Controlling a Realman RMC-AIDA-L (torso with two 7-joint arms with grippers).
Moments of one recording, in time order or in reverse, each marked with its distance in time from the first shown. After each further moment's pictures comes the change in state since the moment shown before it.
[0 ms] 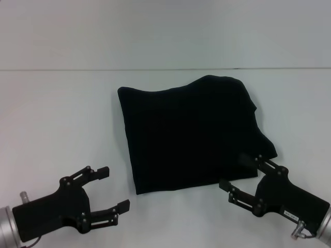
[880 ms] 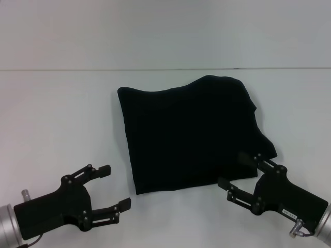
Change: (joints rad) left arm -0.011 0.004 -0.007 -0.018 0.001 0.000 0.011; right arm 0.007 0.002 0.004 0.010 0.005 0.003 -0.007
